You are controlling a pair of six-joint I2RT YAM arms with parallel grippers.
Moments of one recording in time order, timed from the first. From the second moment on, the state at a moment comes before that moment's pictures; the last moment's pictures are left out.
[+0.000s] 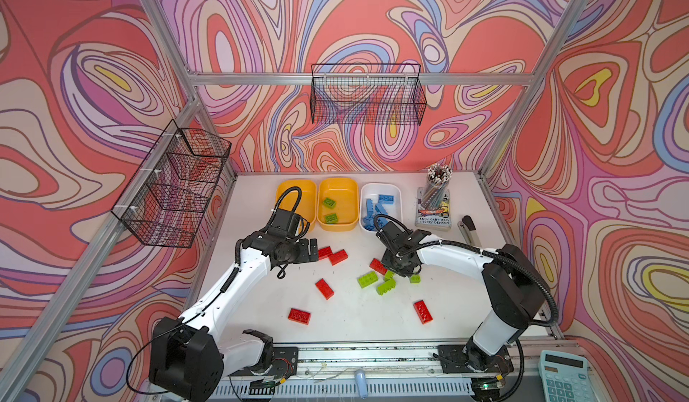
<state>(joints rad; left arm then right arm) -0.32 1.23 0.96 -0.82 0.04 -0.42 0.69 1.70 1.07 -0.69 0.11 1.16</state>
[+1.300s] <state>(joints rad) -0.32 1.30 1.01 -0.82 0.06 -0.42 0.64 1.68 1.01 -0.65 0.10 1.09</state>
